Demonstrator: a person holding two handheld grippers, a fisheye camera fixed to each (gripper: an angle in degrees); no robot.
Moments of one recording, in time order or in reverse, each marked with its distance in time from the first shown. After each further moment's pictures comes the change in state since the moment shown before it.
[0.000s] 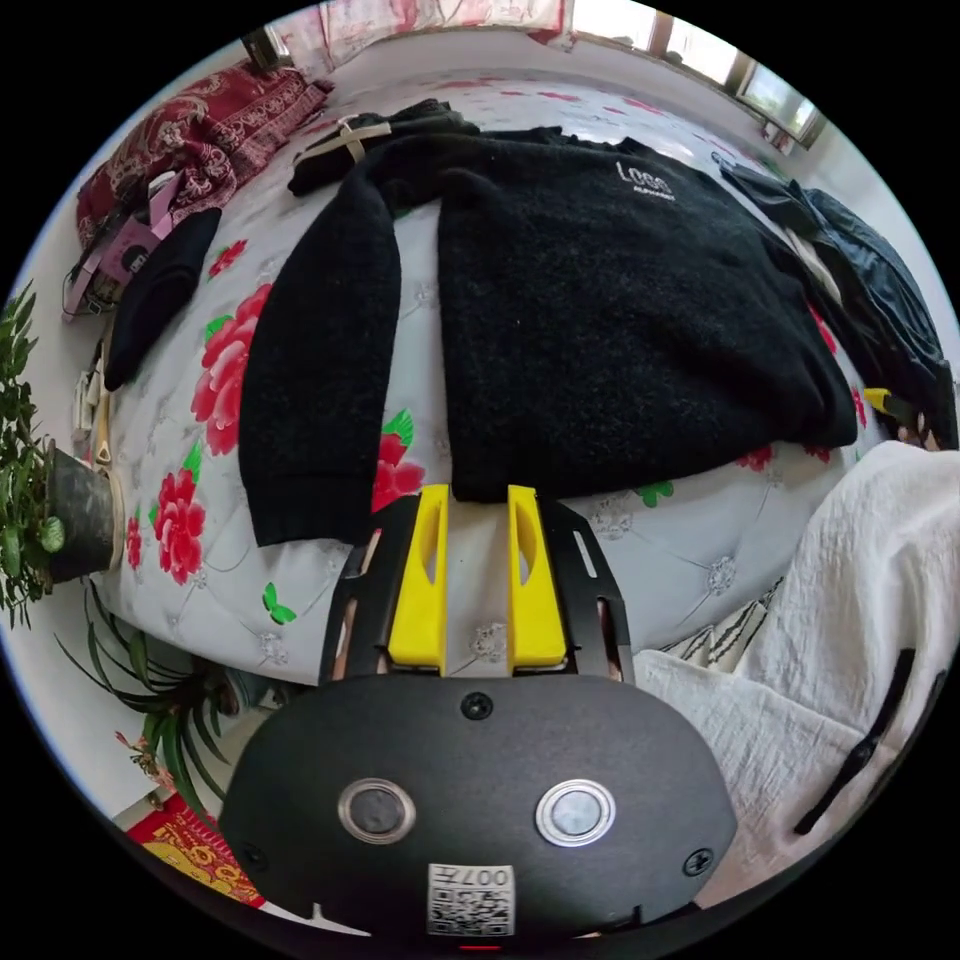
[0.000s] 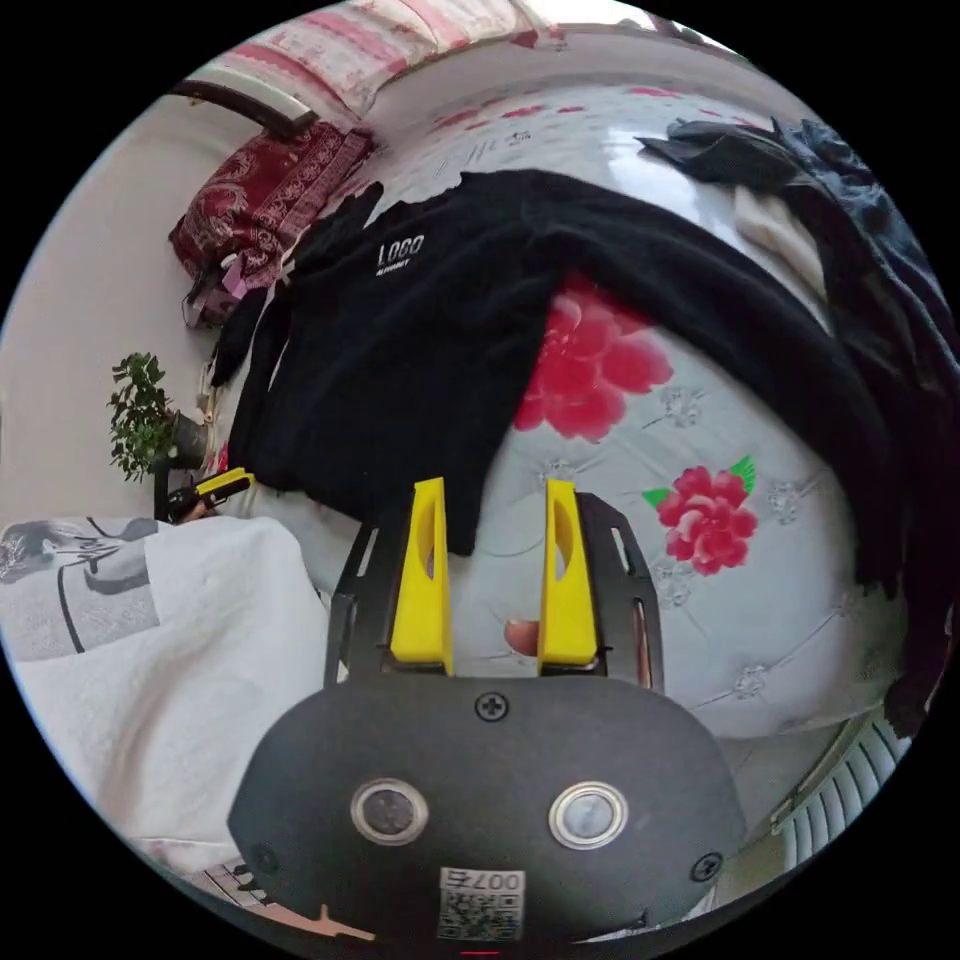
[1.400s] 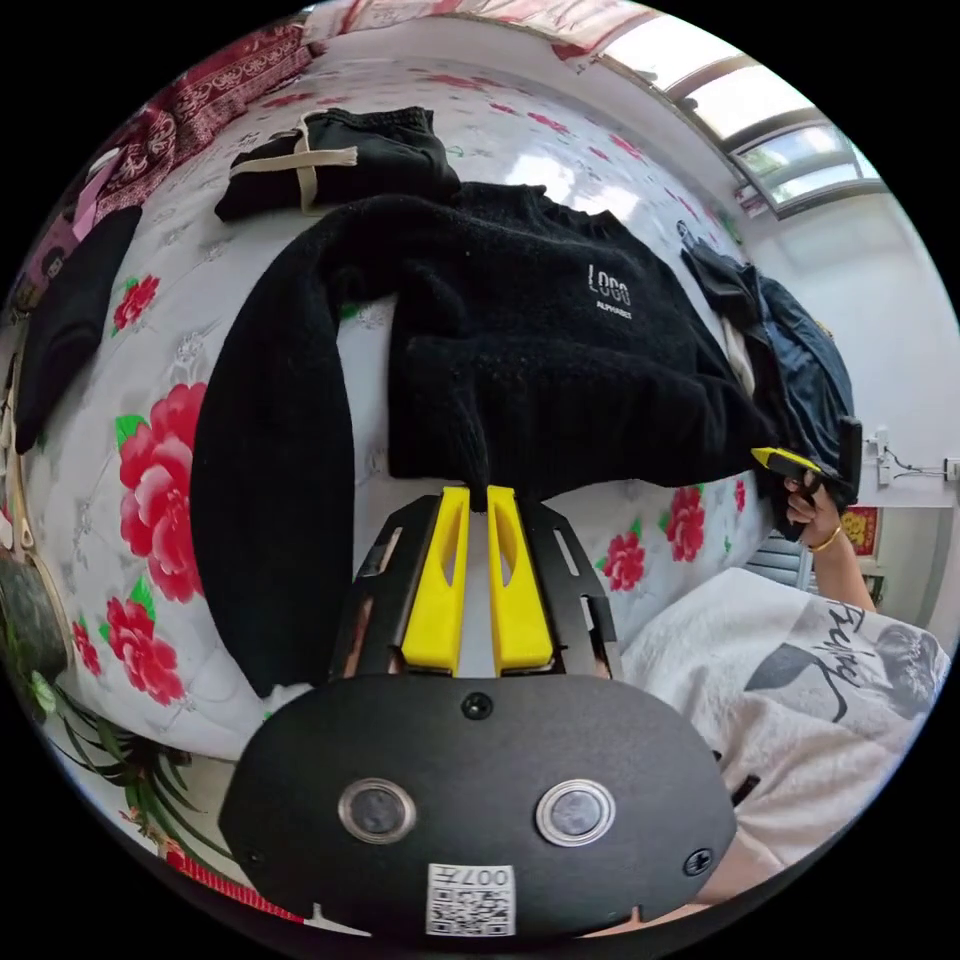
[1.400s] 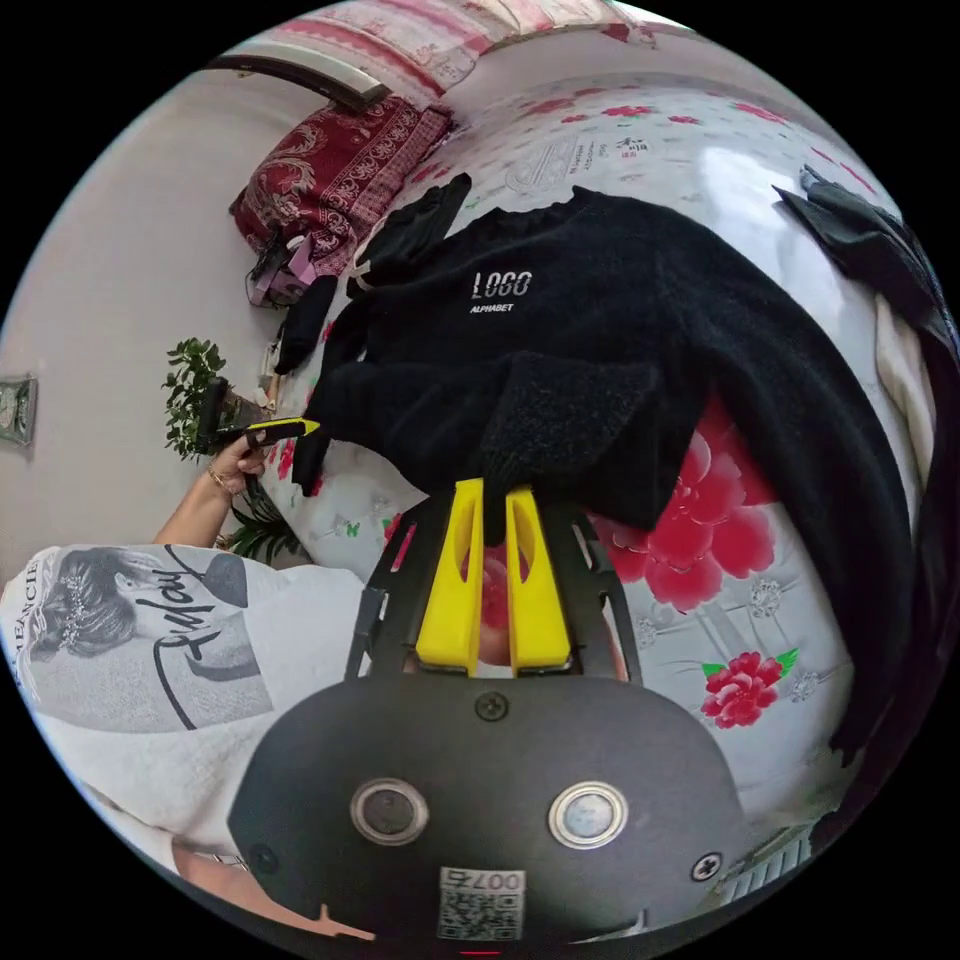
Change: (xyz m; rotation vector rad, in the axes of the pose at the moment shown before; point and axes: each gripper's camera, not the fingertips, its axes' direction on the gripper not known) left arm -0.150 -0.159 -0.072 -0.026 0.386 -0.034; right arm 0.037 -0.118 -0.084 0.054 -0.193 -0.123
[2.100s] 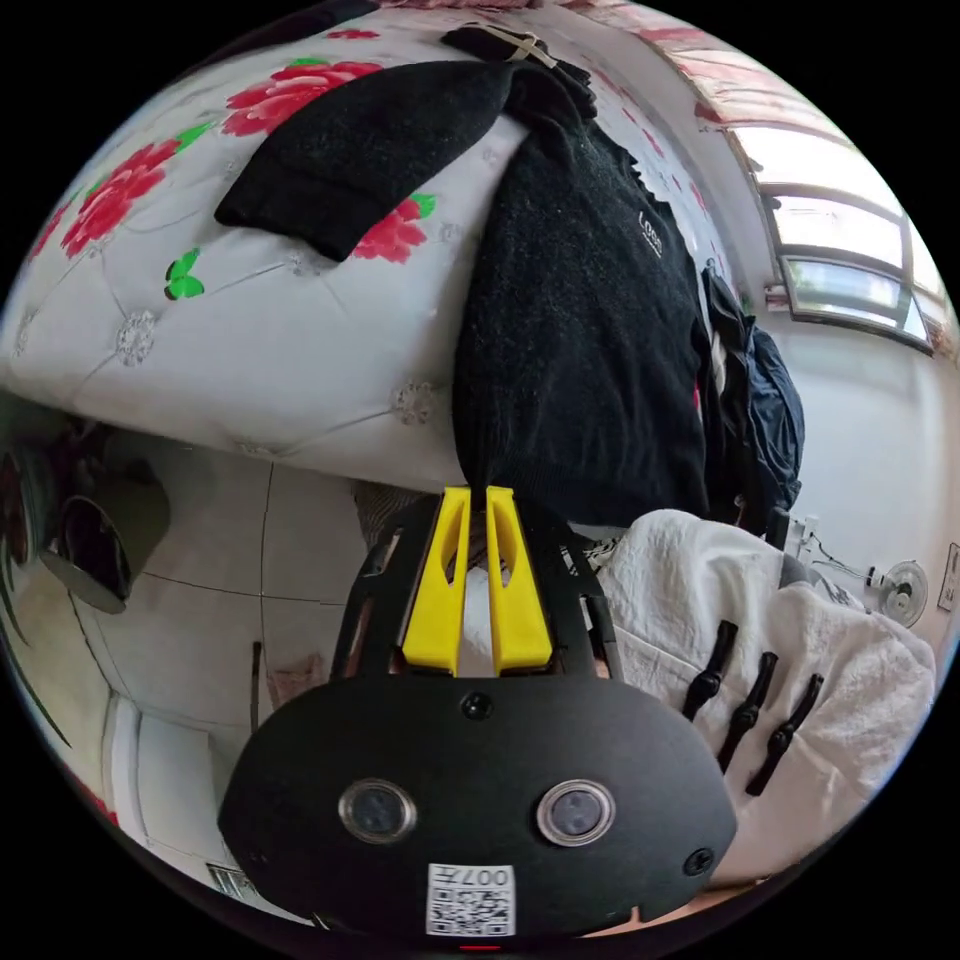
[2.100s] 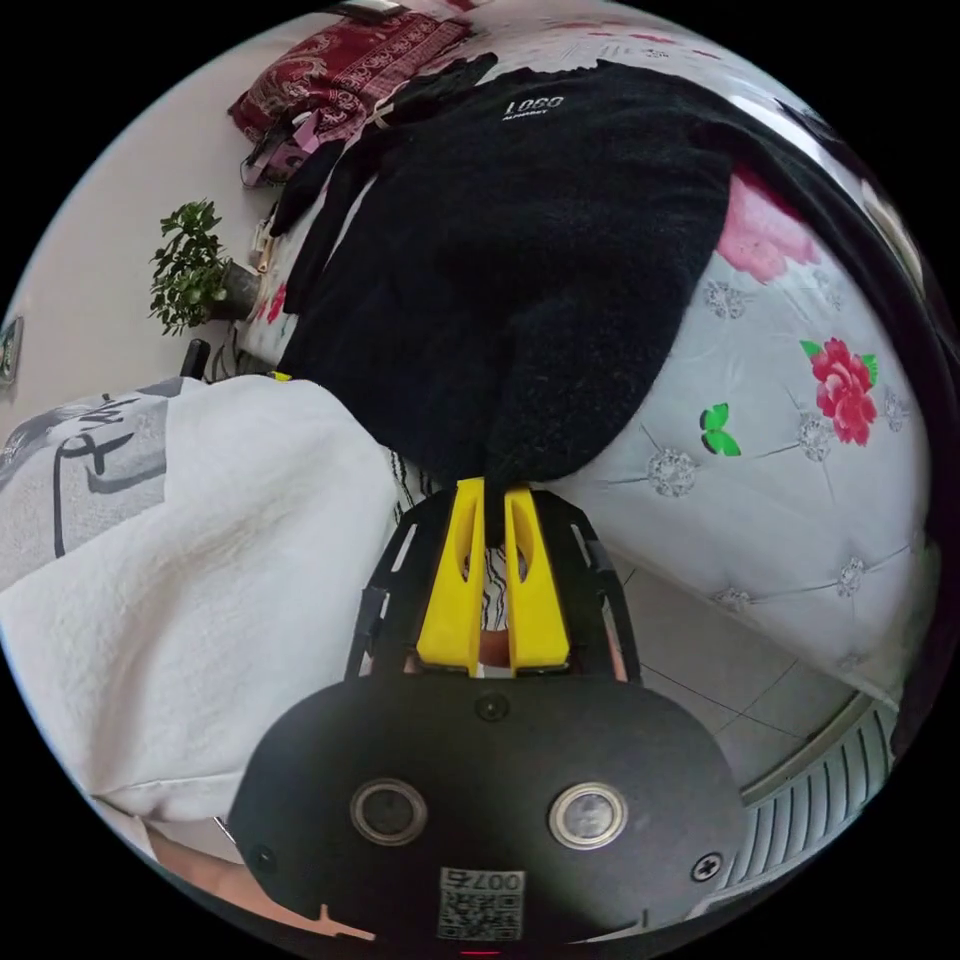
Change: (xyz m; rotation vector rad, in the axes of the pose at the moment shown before) left arm -0.026 0.212 0.043 -0.075 0.148 -0.315; right arm -0.044 0.164 0.049 -0.280 0.069 0.001
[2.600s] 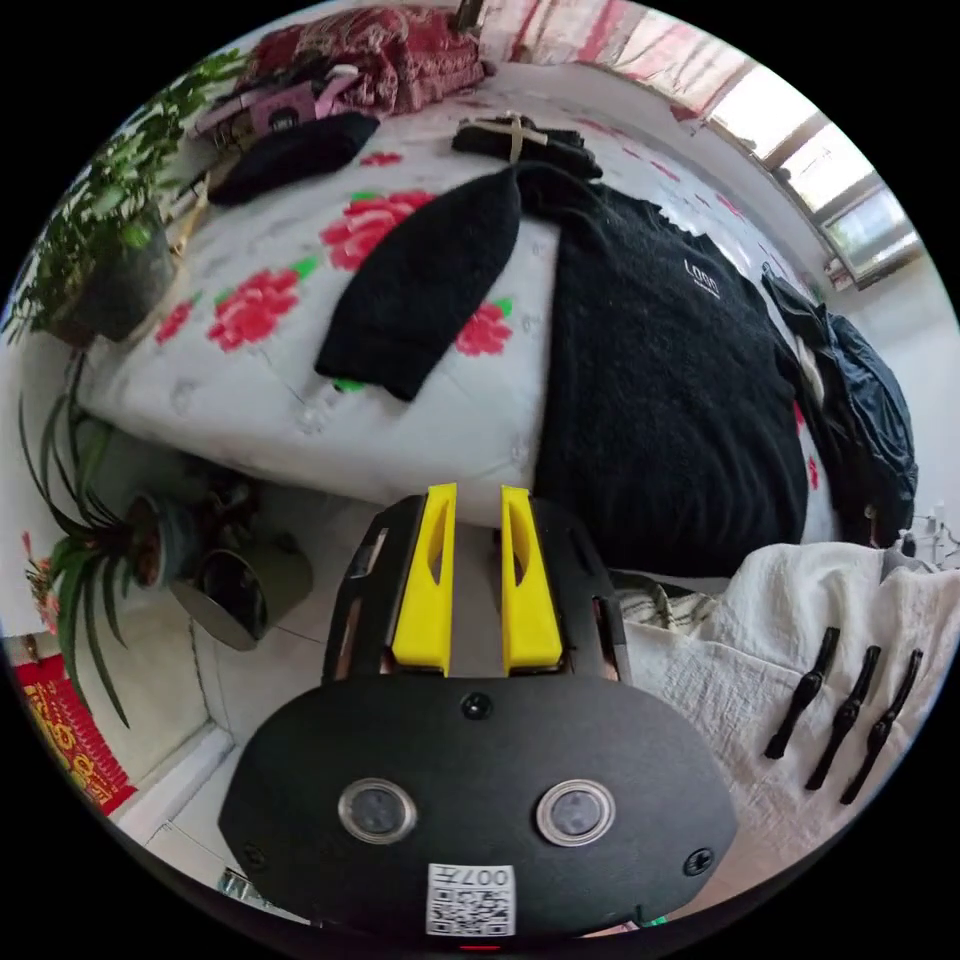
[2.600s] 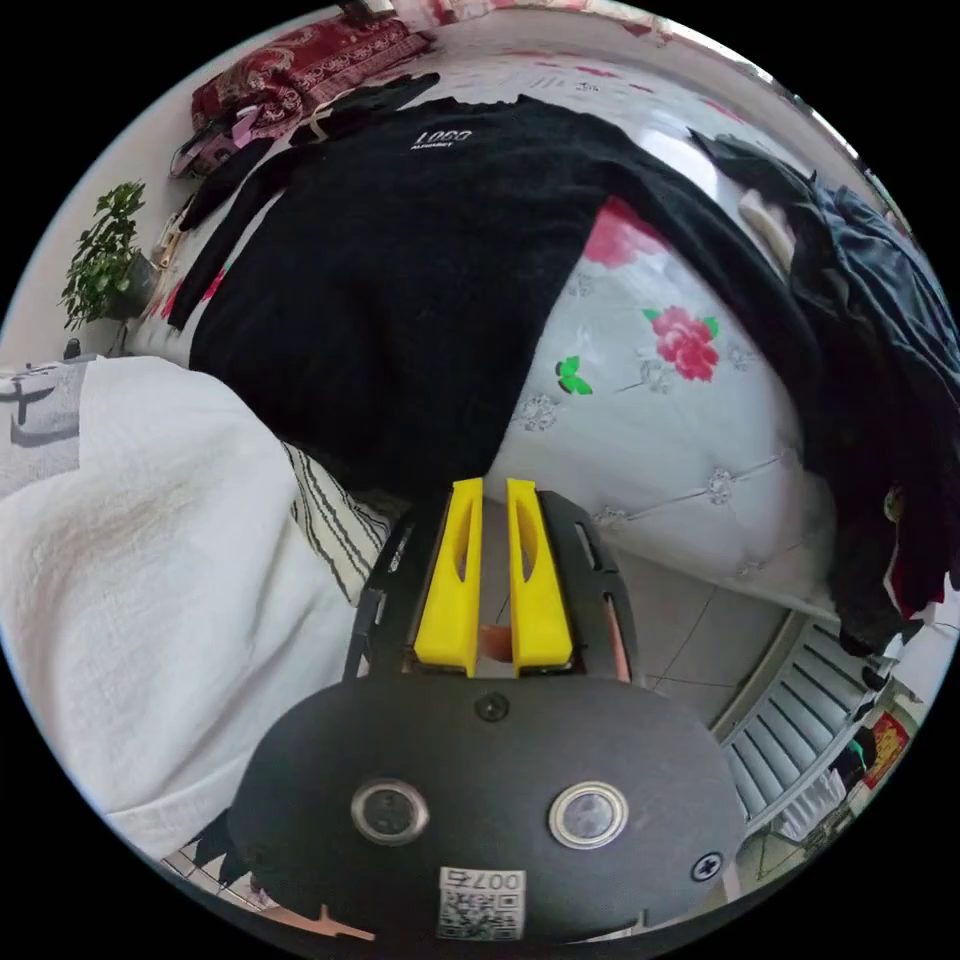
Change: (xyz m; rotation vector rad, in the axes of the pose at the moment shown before) left arm 0.038 0.033 -0.020 0.330 -0.479 0.071; right arm -0.032 0.023 -0.026 0.119 0.449 0.039
